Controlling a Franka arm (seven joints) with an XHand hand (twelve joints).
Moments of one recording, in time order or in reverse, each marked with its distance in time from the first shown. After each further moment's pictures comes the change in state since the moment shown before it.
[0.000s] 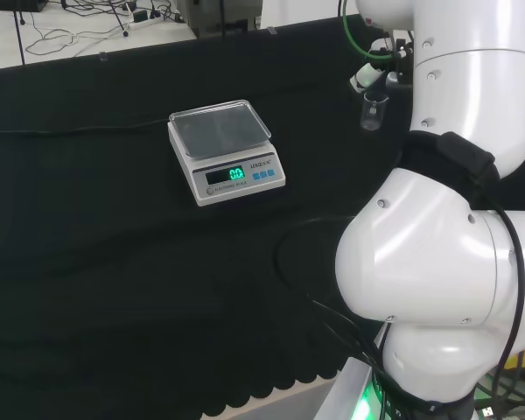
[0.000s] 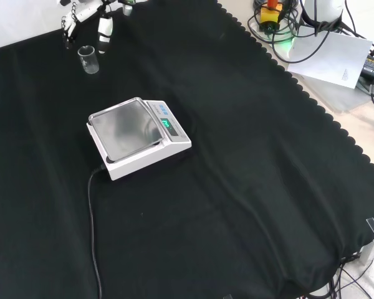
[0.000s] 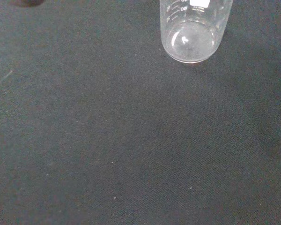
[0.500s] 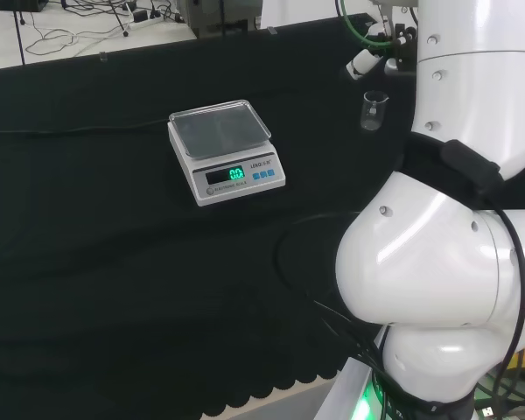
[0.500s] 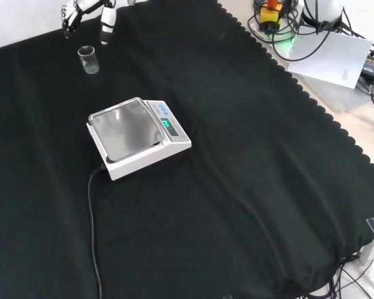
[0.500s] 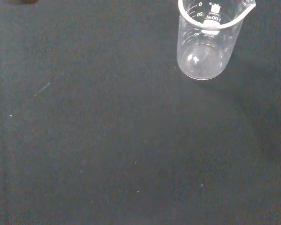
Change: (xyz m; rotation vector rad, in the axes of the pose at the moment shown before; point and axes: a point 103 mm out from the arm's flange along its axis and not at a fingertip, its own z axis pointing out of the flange) arm 0.015 -0.032 -0.028 -0.036 -0.014 -0.018
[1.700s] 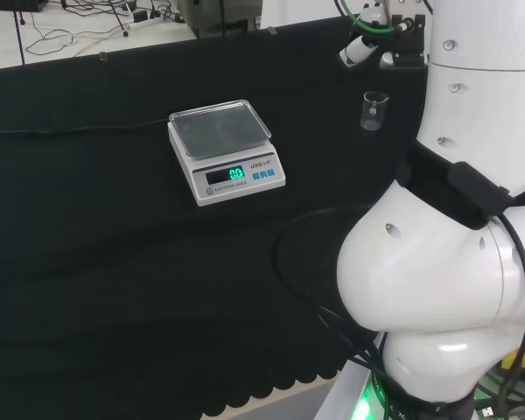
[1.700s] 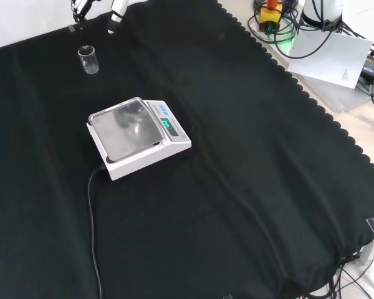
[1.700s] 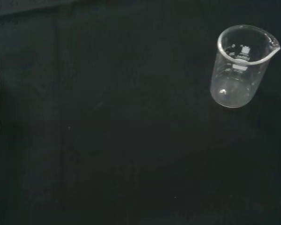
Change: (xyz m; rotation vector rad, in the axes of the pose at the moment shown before) arm 0.029 -0.049 -0.023 -0.132 -0.017 -0.063
